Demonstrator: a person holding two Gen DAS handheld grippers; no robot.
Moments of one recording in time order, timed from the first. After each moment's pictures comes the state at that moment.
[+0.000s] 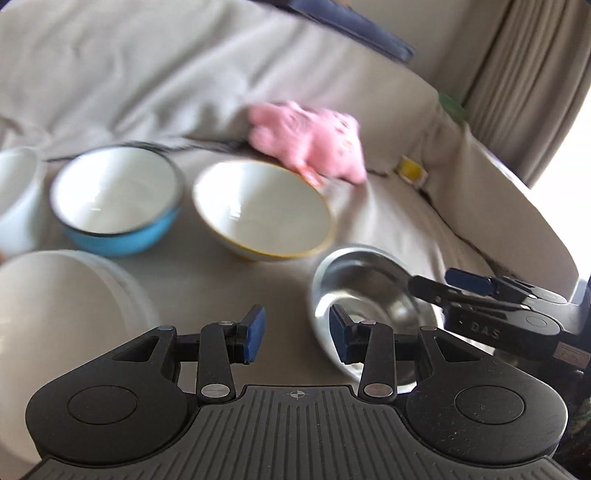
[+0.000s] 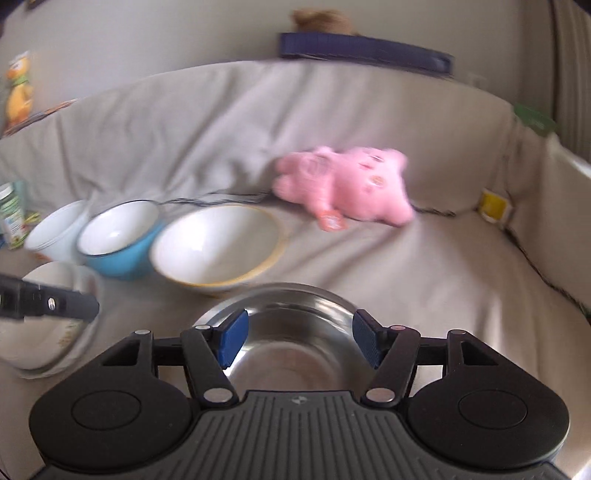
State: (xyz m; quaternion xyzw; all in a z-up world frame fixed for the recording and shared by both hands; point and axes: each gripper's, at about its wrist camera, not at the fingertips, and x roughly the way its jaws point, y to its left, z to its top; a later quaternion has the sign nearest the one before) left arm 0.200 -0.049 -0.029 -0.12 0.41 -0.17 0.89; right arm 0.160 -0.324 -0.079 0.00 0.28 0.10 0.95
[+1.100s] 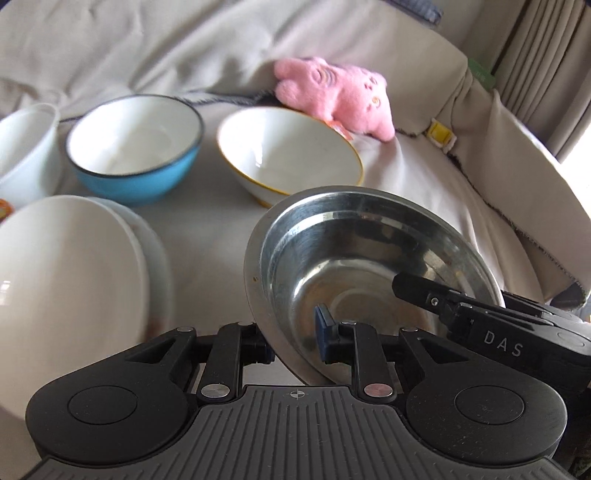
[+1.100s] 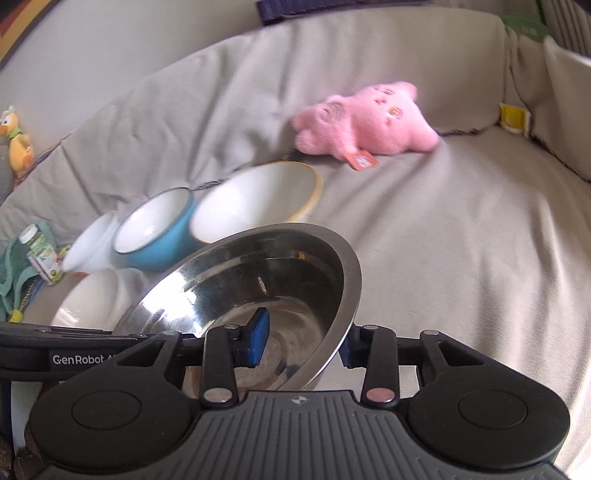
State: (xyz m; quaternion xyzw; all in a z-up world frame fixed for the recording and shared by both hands) left arm 0.178 -0.028 -0.044 -0.10 0.46 -0.13 0.87; right arm 0.142 -0.293 -0.105 0.12 0.33 0.15 0.92
